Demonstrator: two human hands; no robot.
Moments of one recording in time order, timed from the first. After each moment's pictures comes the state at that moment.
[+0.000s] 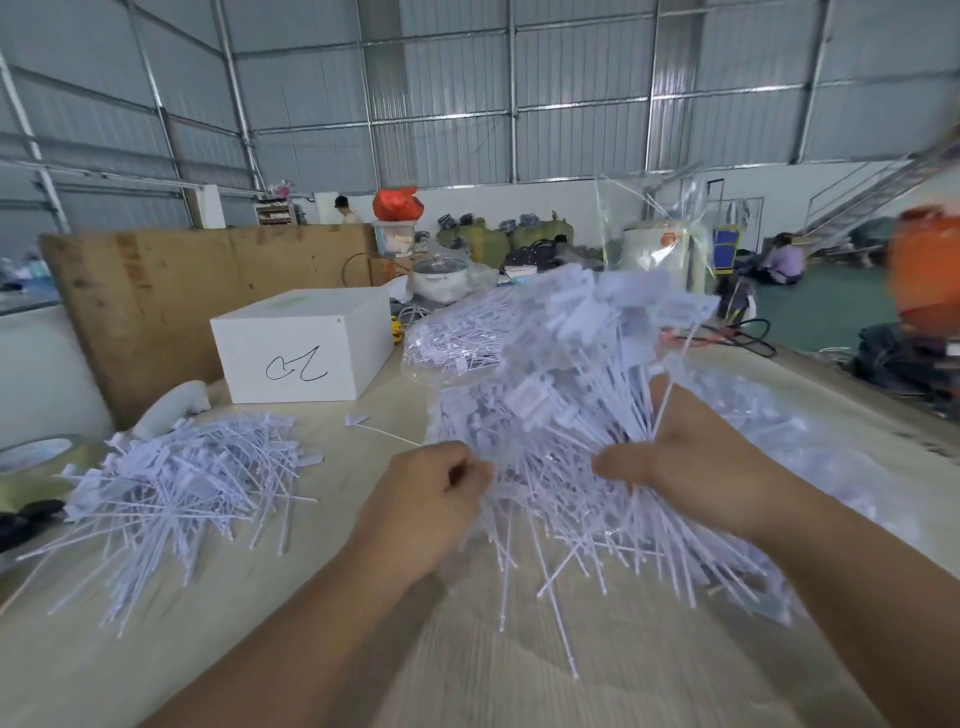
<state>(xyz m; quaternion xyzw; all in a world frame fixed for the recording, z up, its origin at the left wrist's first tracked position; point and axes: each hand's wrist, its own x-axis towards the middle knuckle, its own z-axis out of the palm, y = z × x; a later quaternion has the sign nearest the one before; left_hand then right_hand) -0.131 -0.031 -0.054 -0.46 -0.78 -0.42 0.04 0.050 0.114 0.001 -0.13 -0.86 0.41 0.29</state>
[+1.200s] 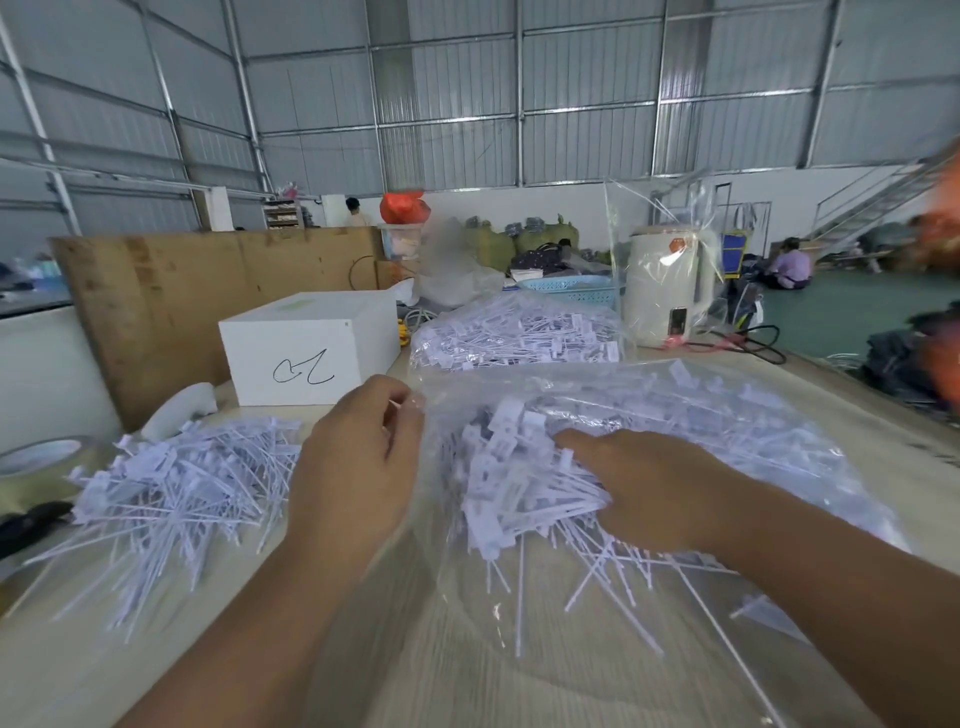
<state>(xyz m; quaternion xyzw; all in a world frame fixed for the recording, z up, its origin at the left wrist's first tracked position) -0.154 -0.057 -0.027 -0.40 -0.75 -0.46 0.27 0.015 0.119 -0.007 -0.17 -0.98 -0.04 0.06</state>
